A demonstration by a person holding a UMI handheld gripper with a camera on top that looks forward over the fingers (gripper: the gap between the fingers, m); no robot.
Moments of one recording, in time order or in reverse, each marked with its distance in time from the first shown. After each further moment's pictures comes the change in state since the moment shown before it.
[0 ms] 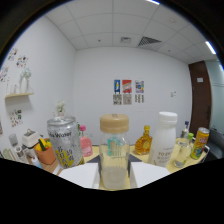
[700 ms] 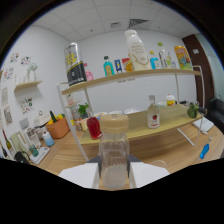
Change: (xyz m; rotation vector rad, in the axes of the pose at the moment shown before) arm -0.010 0.237 -0.097 -0.142 -0.116 0.175
